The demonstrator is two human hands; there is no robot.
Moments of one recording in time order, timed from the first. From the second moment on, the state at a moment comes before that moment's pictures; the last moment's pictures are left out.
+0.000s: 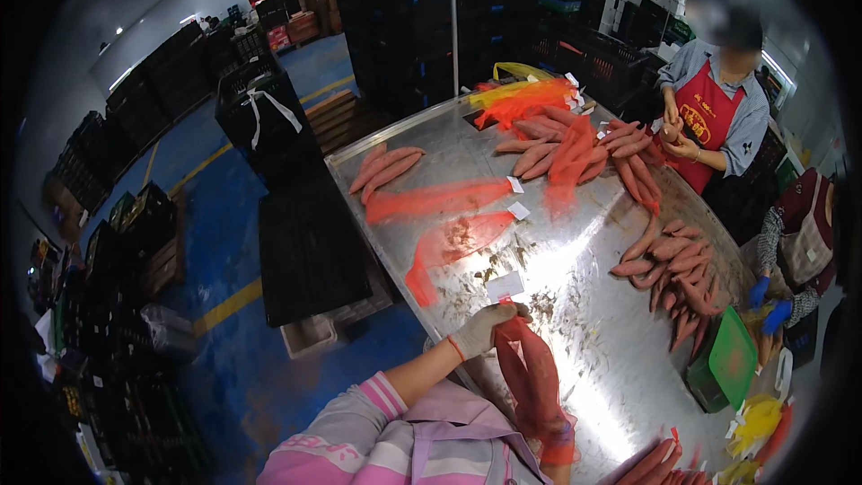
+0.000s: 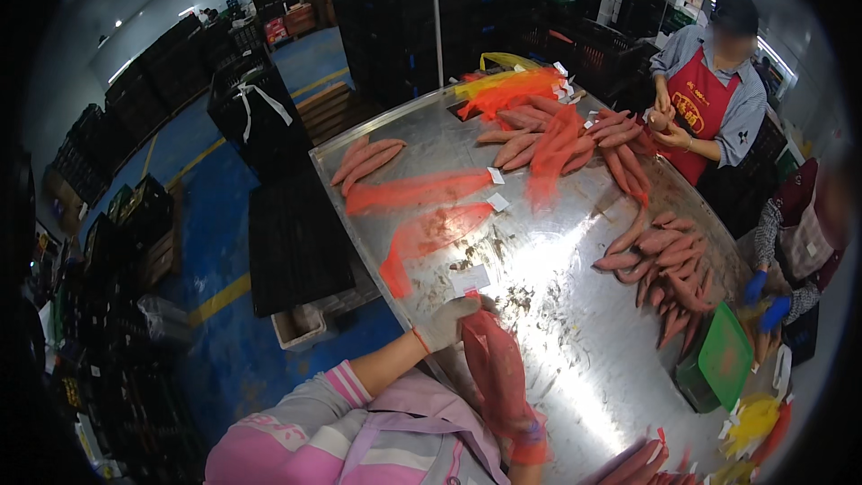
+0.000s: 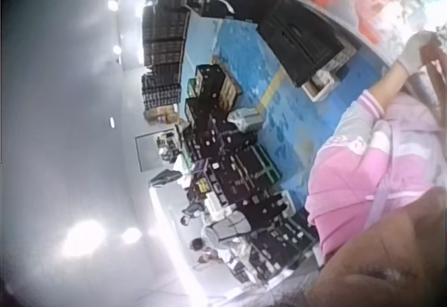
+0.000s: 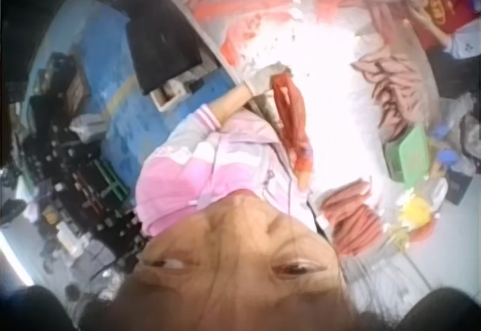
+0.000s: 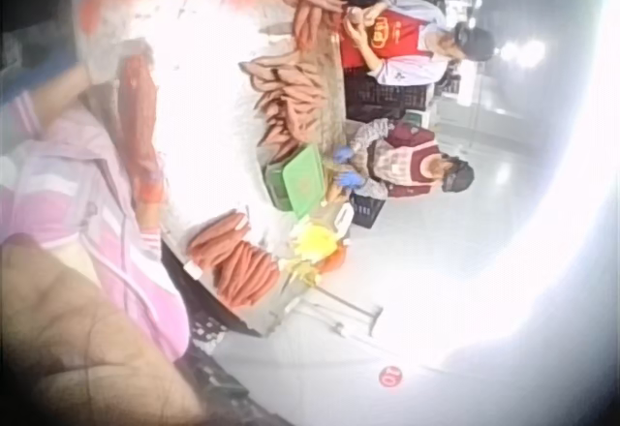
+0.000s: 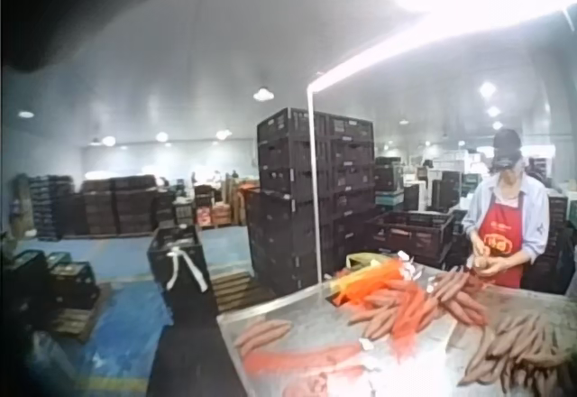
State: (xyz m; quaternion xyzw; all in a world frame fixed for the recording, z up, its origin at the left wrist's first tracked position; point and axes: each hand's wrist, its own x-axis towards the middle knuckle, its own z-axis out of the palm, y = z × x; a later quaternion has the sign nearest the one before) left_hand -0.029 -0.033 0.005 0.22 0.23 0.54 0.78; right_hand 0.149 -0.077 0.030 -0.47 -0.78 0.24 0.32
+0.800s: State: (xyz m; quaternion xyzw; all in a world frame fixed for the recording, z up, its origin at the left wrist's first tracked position) left_hand -0.241 0.057 0.136 0.39 0.50 0.65 0.43; right_hand 0.169 -0.109 0.066 -0.55 -0.74 0.17 0.35
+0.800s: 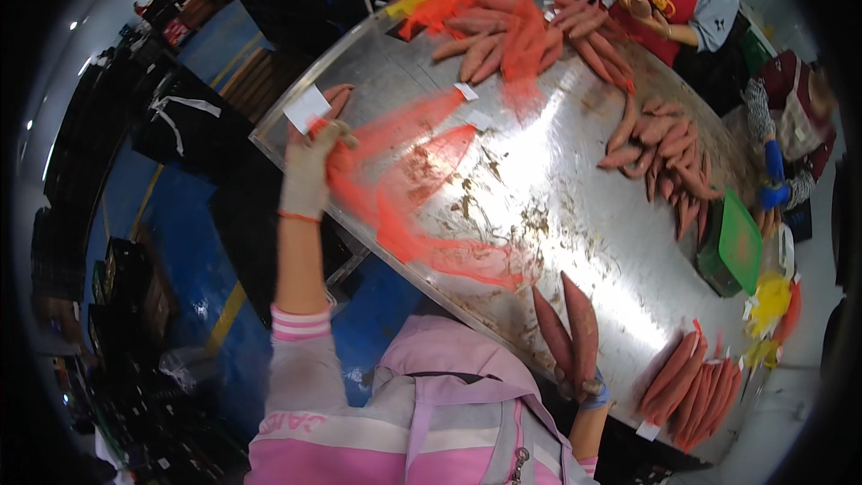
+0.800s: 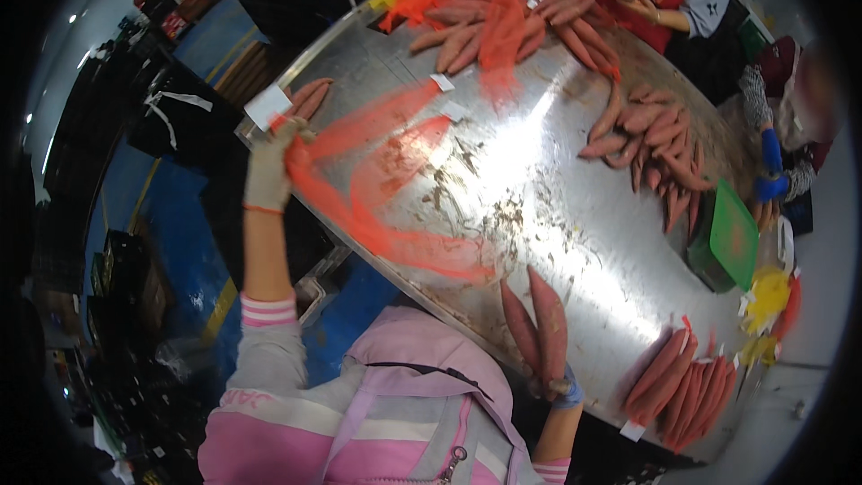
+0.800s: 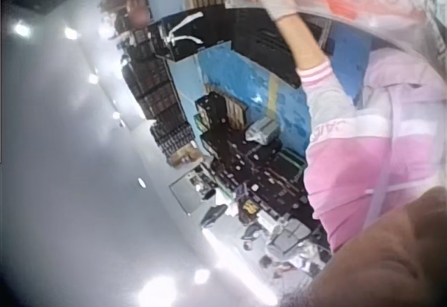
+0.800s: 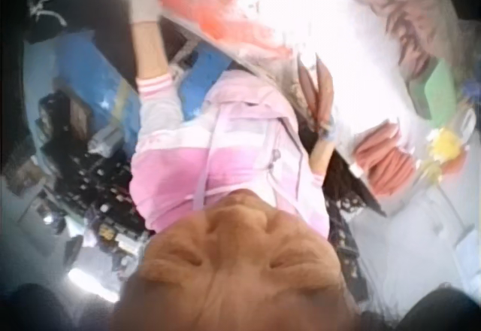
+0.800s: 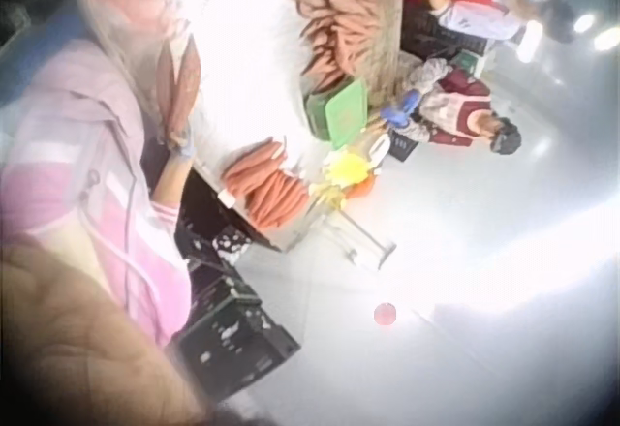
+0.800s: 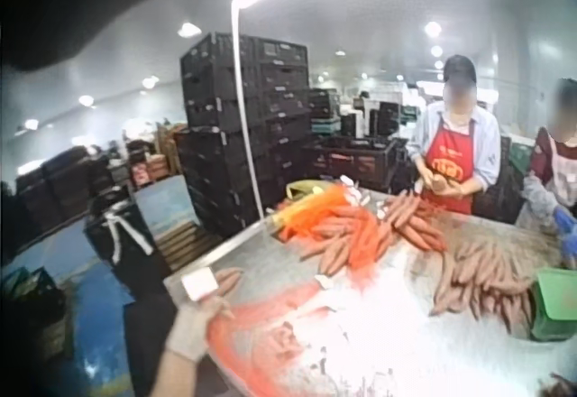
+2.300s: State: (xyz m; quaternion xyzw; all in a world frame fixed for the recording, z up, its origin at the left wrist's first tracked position) left_hand -0.083 0.085 0.063 0.72 0.50 0.46 0.12; right_hand 0.226 -0.145 -0.084 -0.79 -0.45 0.14 0.39
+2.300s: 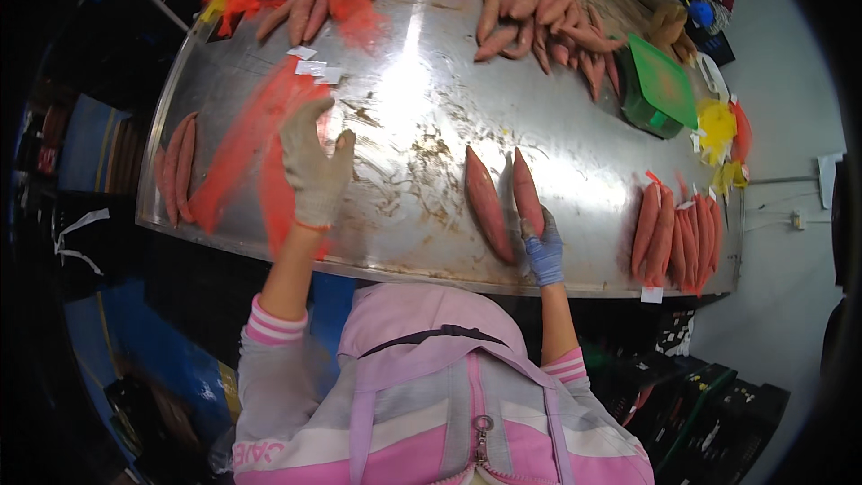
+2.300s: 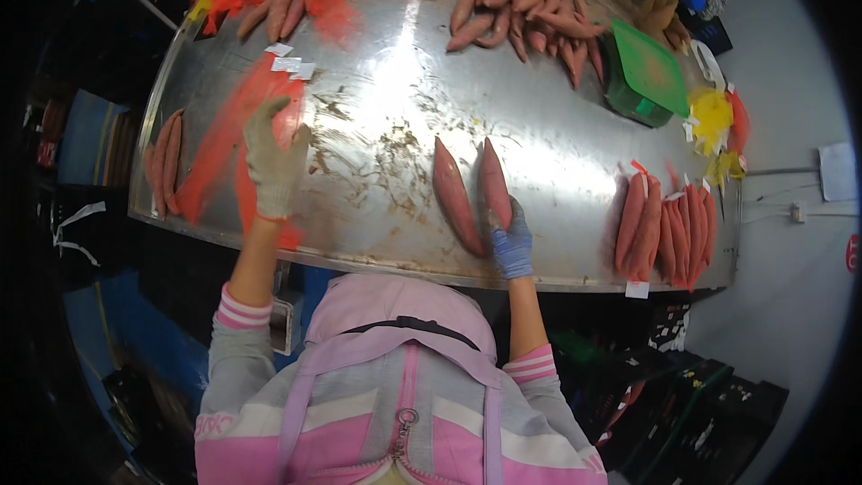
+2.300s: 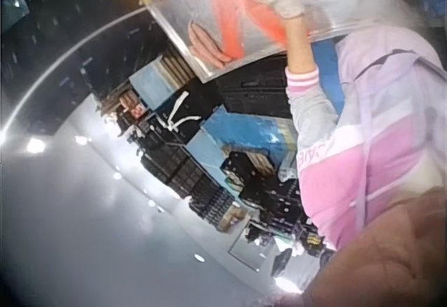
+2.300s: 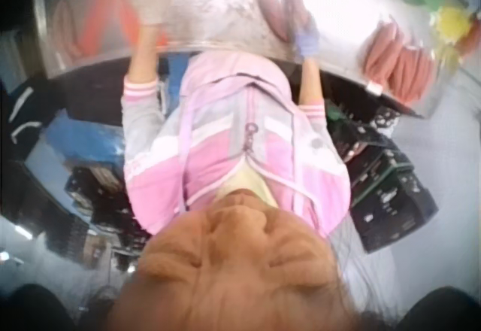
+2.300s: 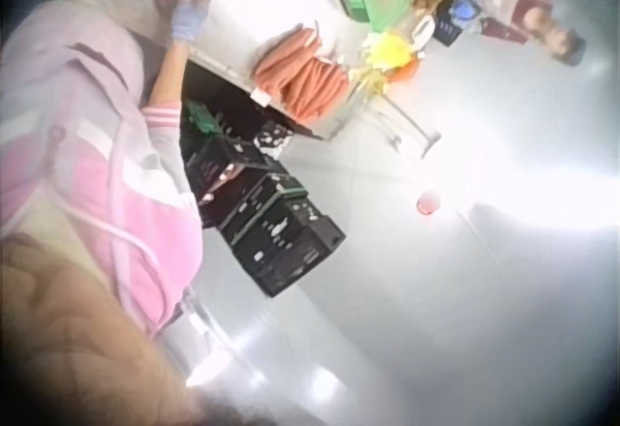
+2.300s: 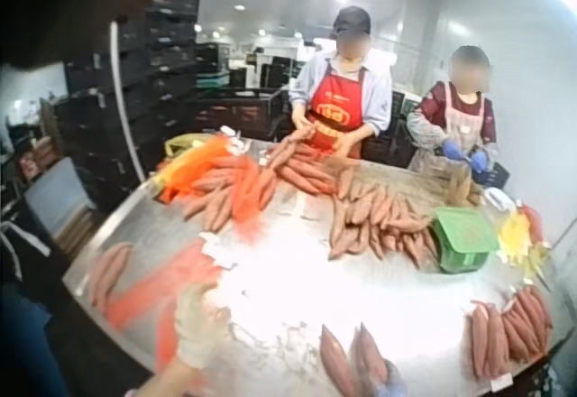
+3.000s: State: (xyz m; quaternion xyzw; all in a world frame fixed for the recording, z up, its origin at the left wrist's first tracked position) left_hand 0.024 -0.049 -0.006 0.25 0.48 0.32 0.78; right_hand 0.248 -0.189 0.019 -0.40 -0.18 0.76 0.48
